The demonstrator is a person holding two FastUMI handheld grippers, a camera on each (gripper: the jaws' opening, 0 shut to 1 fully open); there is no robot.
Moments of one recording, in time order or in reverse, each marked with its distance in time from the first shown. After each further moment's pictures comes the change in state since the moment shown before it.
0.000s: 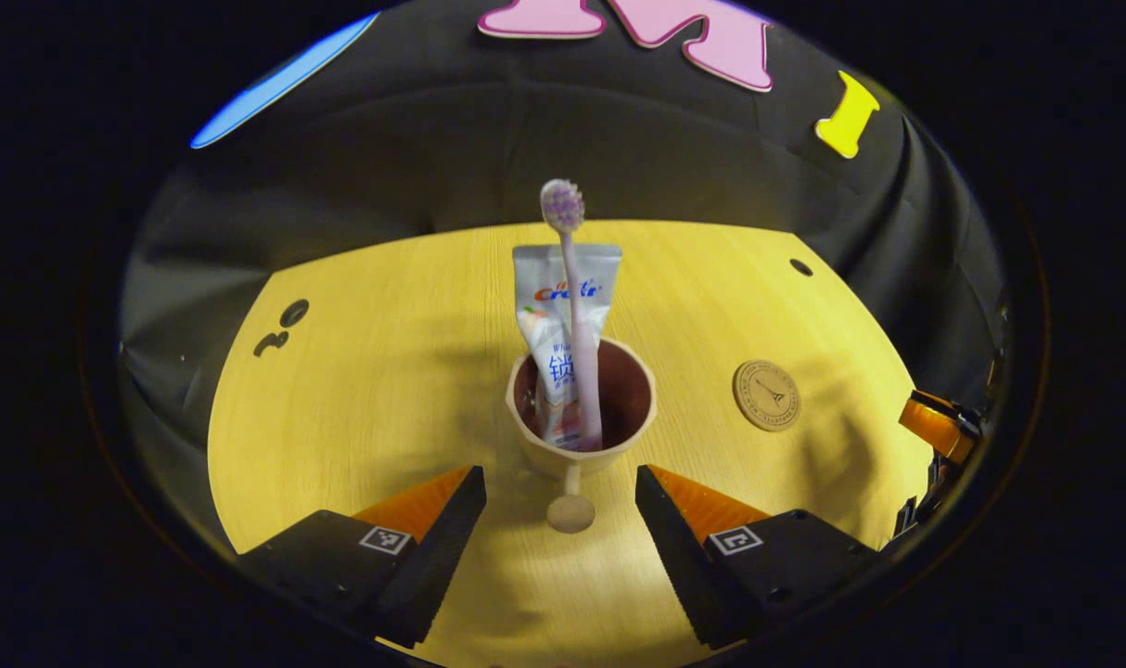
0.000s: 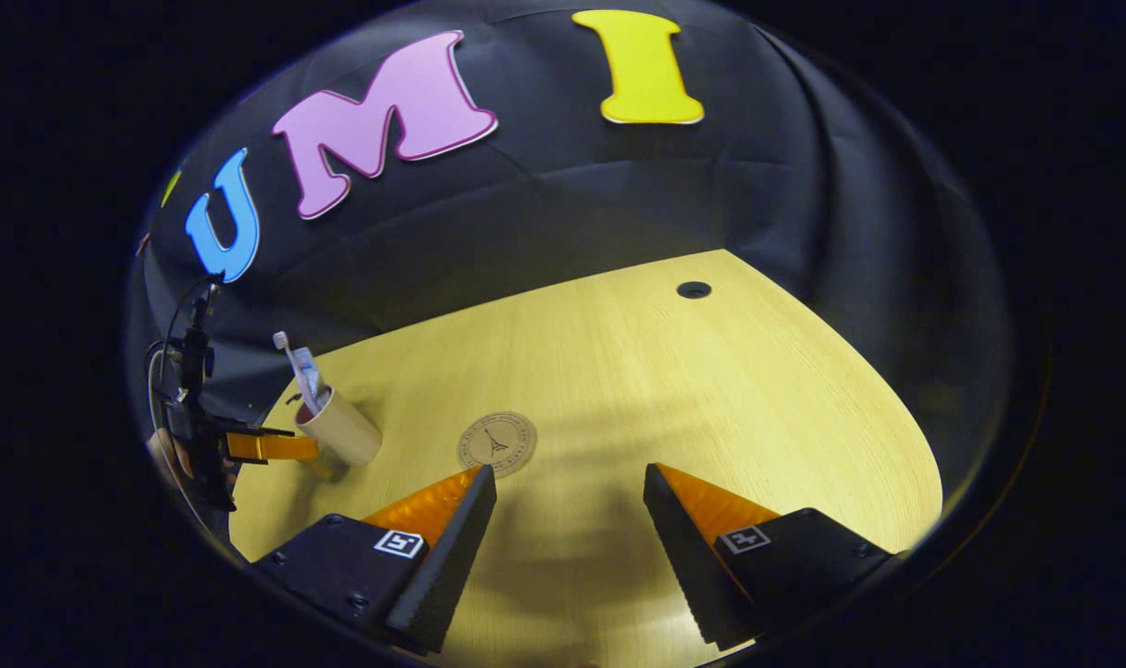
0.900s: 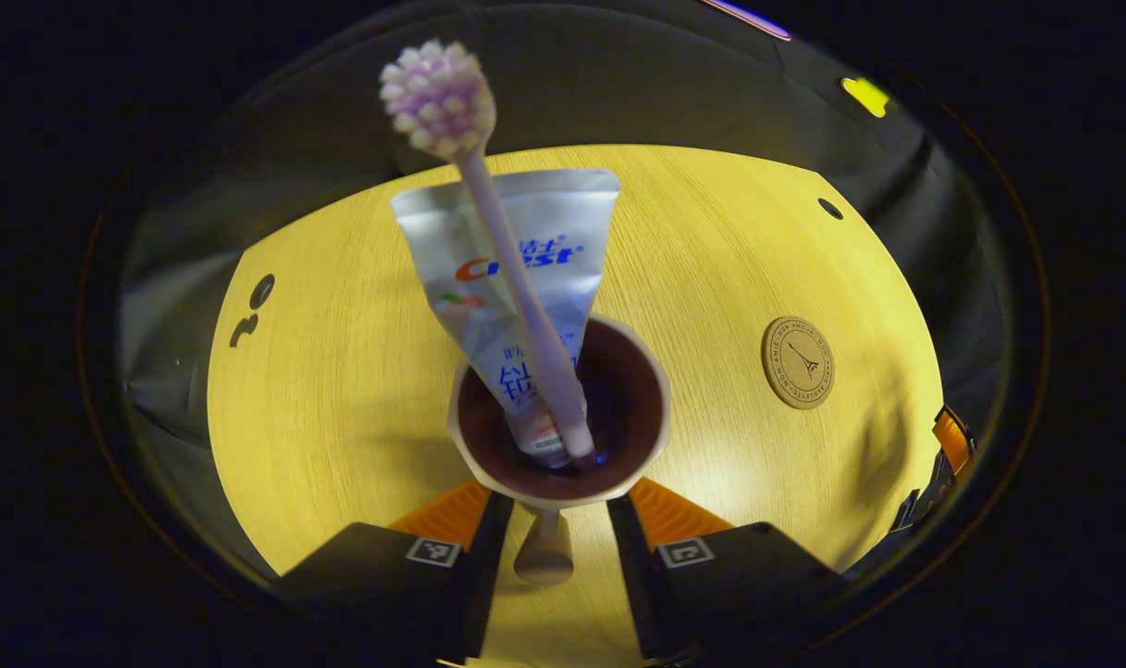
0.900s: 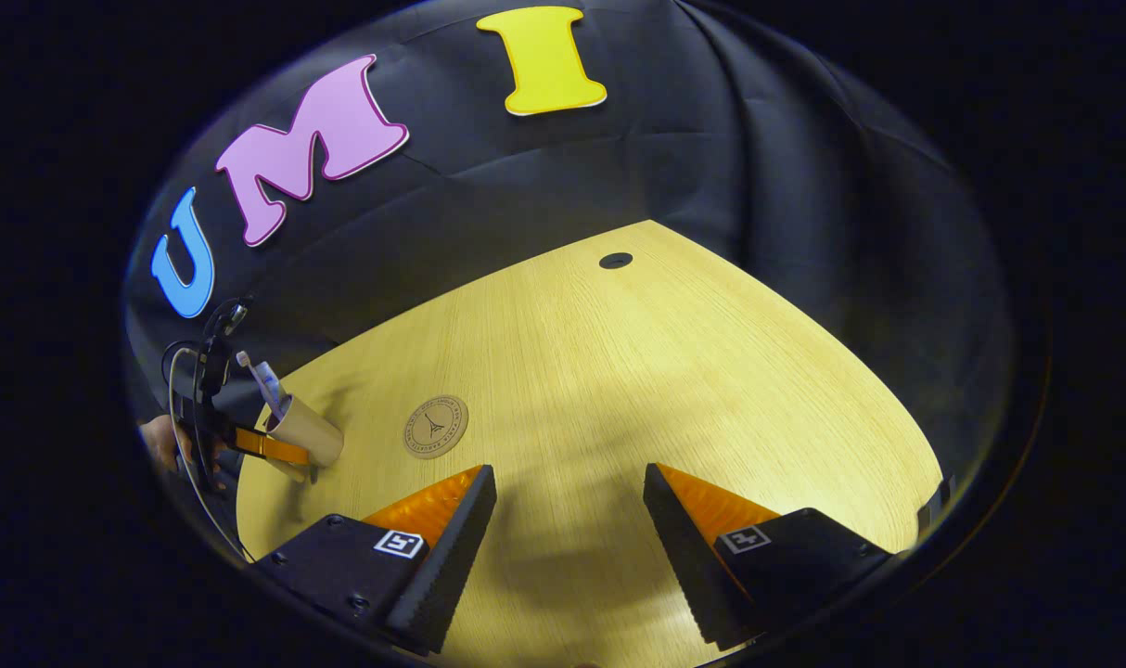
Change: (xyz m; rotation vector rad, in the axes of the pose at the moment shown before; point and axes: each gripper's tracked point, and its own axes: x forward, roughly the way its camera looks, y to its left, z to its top) left arm 0.029 -0.012 -0.009 0.007 0.242 0.015; right arm -0.023 -0.052 -0.029 0.116 0.047 -0.093
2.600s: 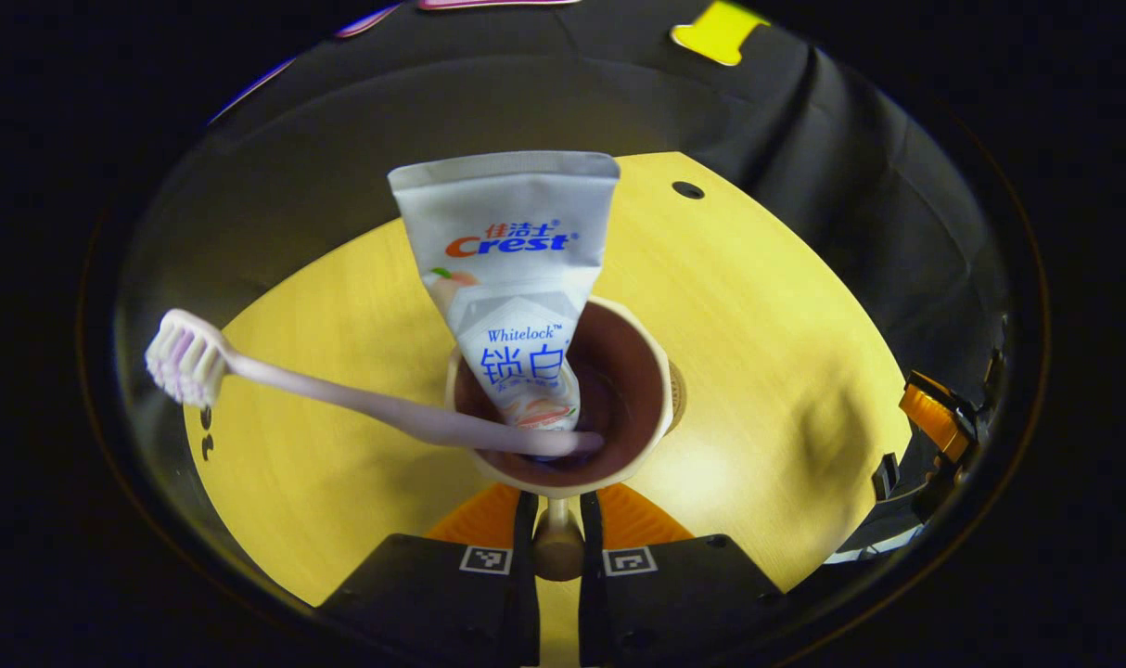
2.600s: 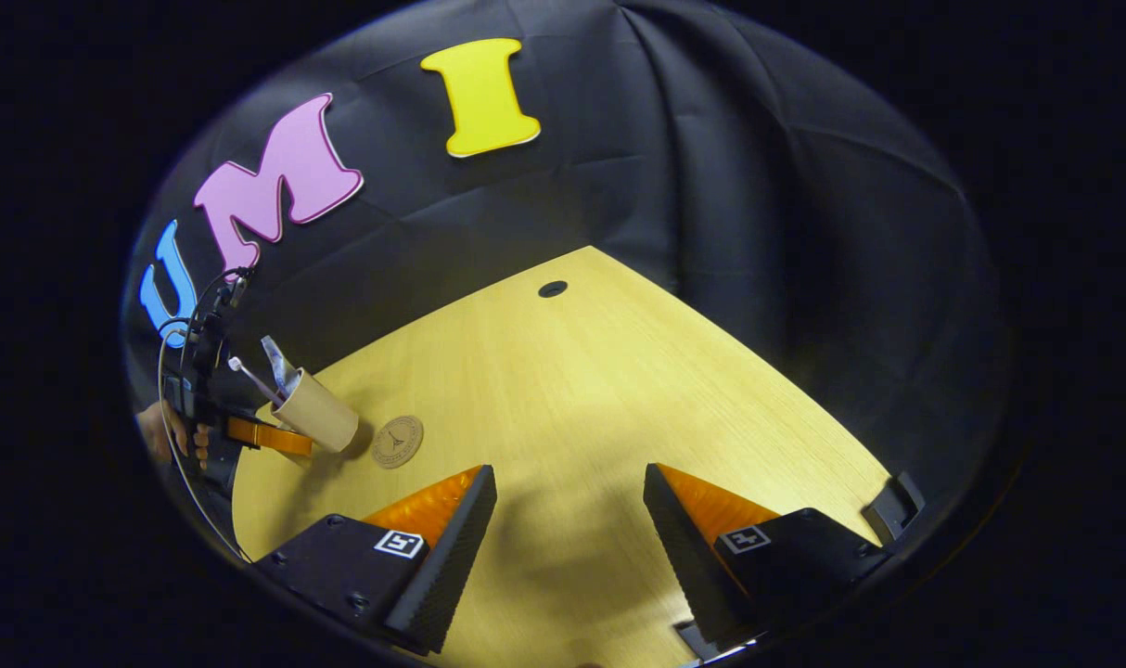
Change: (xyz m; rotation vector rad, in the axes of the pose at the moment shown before) left arm -0.018 -0.147 0.040 0.329 -0.067 -0.165; right arm -0.050 -0.073 0.020 0.068 -0.098 -0.113
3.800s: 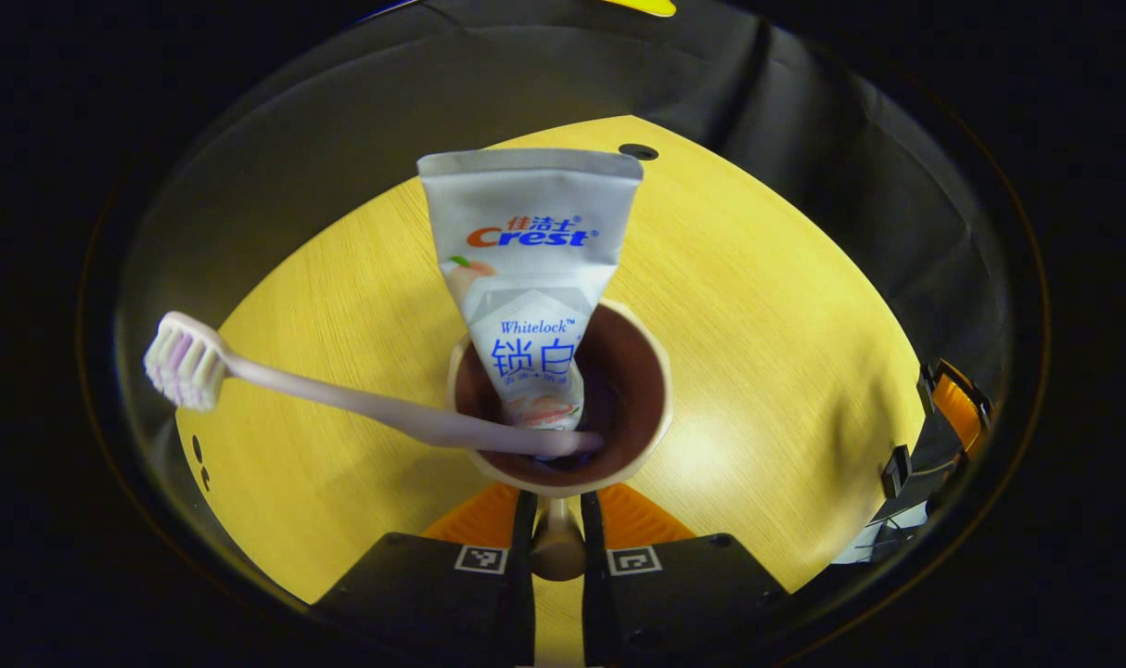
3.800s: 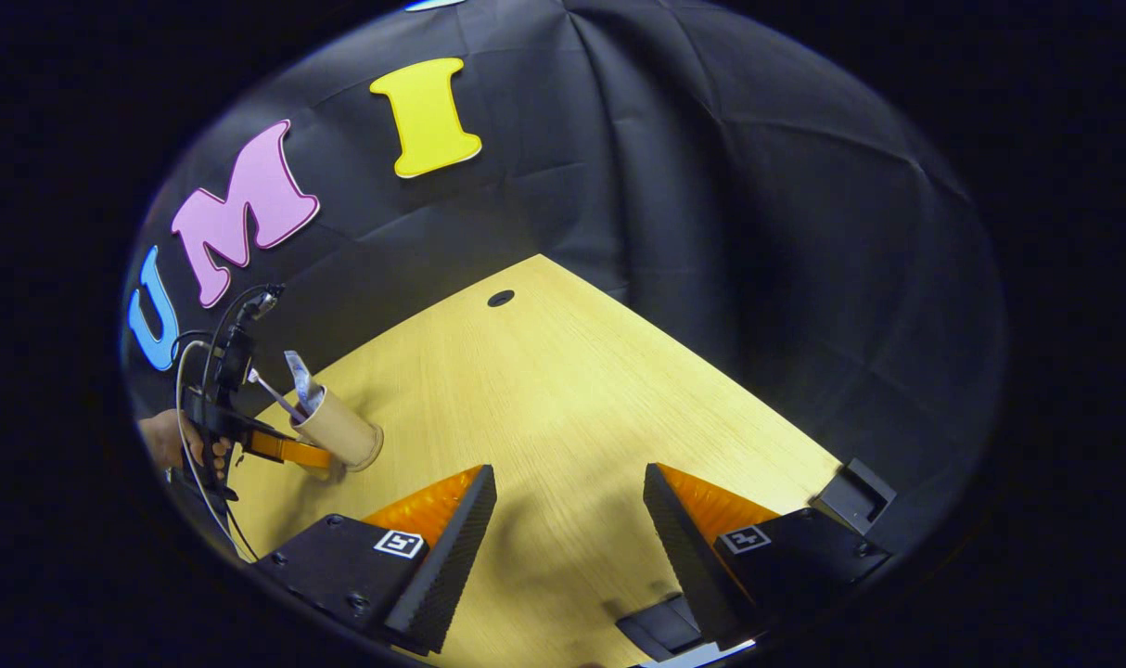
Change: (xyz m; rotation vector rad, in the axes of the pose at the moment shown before) left arm 0.045 -0.050 0.010 0.085 0.074 0.014; right arm -0.016 -0.042 0.000 0.046 -0.023 -0.059
